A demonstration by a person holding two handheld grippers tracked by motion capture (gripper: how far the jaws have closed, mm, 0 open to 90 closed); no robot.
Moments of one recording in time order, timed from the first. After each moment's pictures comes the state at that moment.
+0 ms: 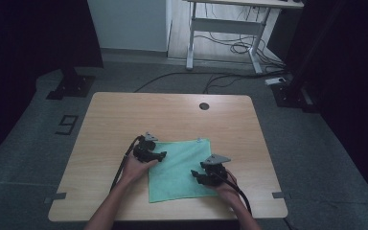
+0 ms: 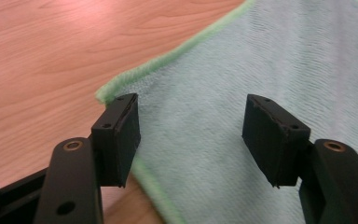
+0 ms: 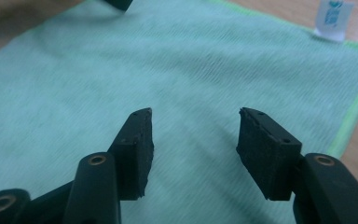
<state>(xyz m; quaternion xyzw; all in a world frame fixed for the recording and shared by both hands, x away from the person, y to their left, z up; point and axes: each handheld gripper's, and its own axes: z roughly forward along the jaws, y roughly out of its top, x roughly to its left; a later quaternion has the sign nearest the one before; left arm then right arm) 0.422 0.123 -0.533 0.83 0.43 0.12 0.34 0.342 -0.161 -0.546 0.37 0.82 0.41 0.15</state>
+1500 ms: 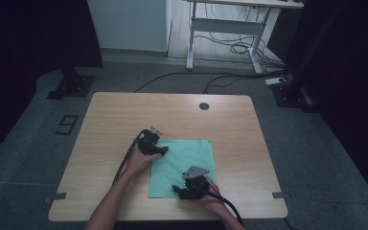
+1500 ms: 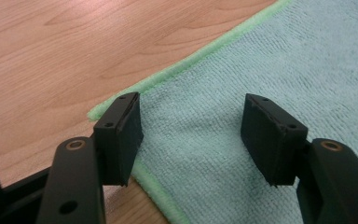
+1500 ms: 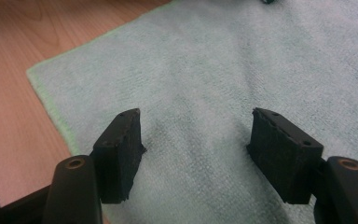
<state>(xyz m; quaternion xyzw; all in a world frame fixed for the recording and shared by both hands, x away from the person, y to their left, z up) 0.451 0.110 -0.535 0.84 0.42 0.13 0.31 0.309 -0.102 -0.553 0.30 0.85 0.40 0.13</state>
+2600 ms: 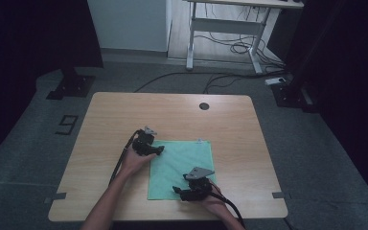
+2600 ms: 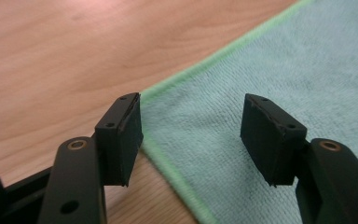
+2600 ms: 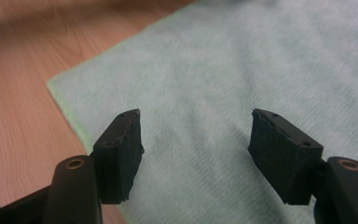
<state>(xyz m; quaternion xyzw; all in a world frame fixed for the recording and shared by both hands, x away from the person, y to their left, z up) 0.442 0.133 -0.524 0.83 0.43 0.14 0.33 0.304 -0.111 -0.549 0.31 0.84 0.44 0.11</state>
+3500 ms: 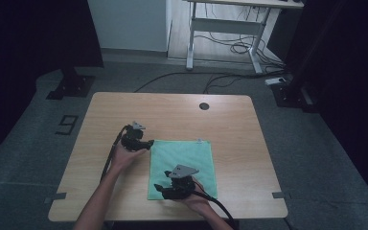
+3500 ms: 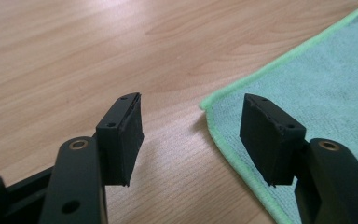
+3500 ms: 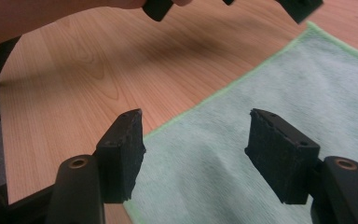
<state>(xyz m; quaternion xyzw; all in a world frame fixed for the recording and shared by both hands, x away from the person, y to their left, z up) 0.448 0.162 -0.514 0.81 0.45 0.16 0.33 0.301 -0.055 -0.533 0.27 0.83 0.48 0.10</state>
